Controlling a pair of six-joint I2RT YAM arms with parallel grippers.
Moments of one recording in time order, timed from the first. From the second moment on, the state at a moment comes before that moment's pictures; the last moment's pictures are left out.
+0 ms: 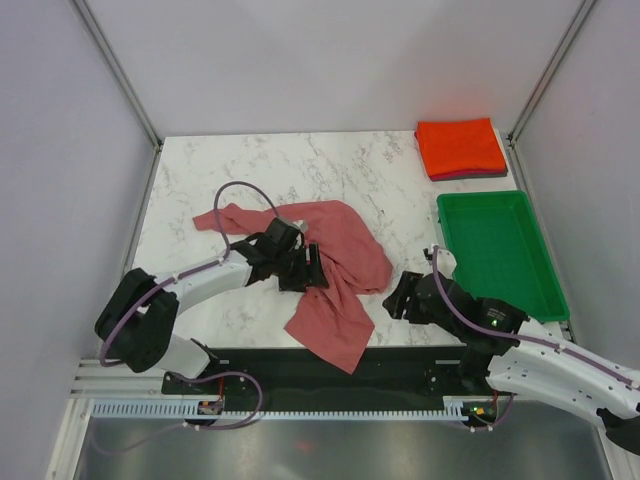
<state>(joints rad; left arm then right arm) -0.65 1.43 0.79 -0.32 0.25 -0.71 0.98 0.66 0.57 -0.66 0.30 0.96</state>
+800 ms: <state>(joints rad) -0.69 1.57 0.98 -0.38 0.18 -0.74 0.46 1.49 0.85 -0.23 0.05 0.53</state>
